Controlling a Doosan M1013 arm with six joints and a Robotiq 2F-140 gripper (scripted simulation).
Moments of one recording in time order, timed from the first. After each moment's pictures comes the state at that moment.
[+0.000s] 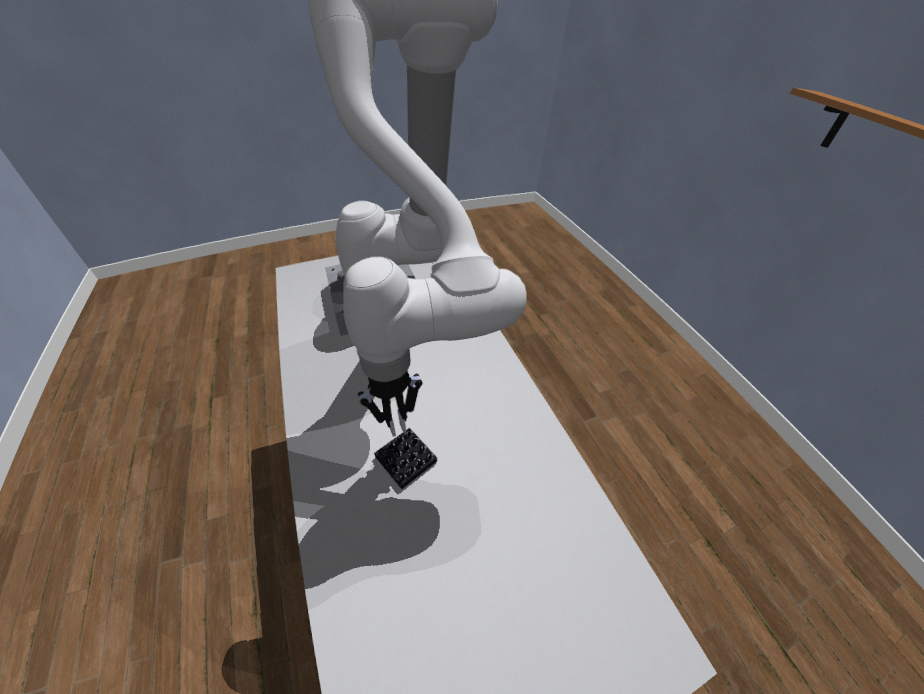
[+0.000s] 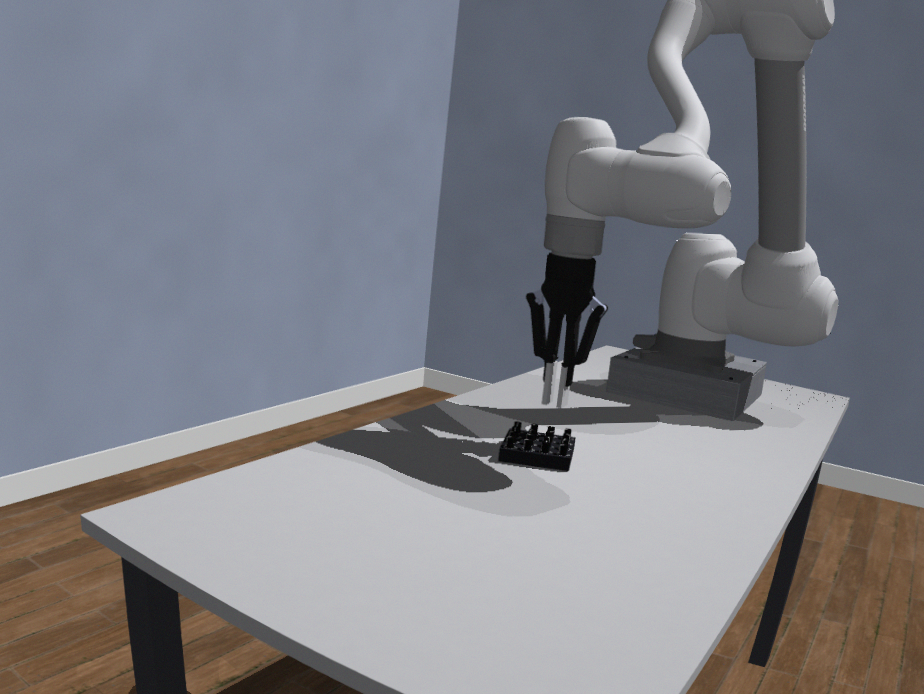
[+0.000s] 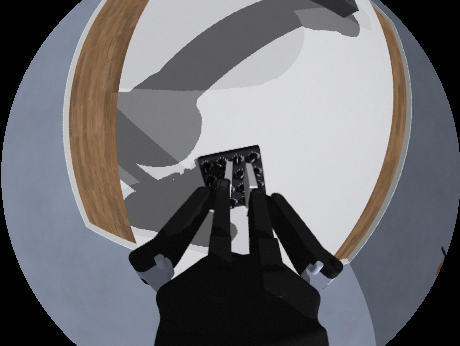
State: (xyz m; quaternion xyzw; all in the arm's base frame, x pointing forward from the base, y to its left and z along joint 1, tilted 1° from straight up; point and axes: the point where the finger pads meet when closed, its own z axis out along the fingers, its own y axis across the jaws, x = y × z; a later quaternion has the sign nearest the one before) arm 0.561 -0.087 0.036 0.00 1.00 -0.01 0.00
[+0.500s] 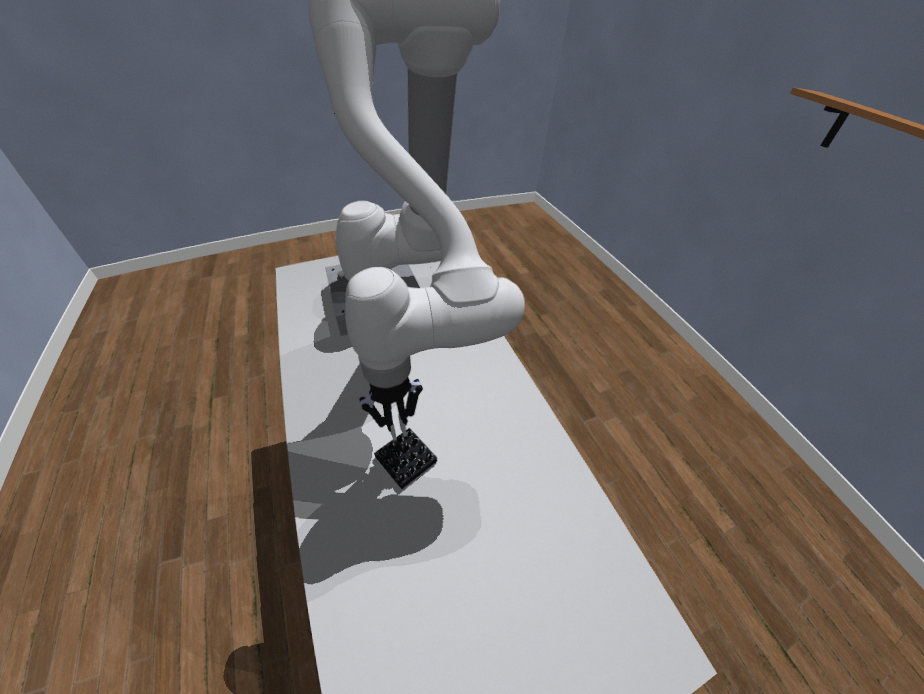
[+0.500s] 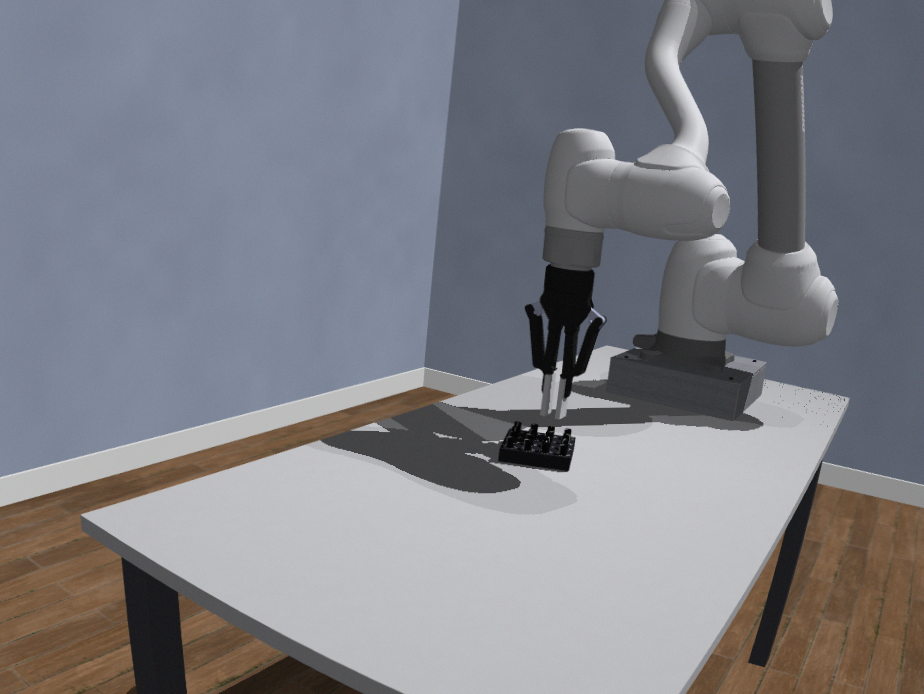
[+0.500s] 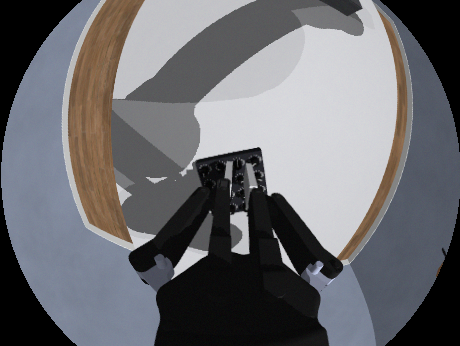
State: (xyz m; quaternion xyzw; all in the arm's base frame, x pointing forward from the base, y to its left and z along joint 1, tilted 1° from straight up) arm 0.561 -0.087 0.017 0.00 1.00 -0.01 0.00
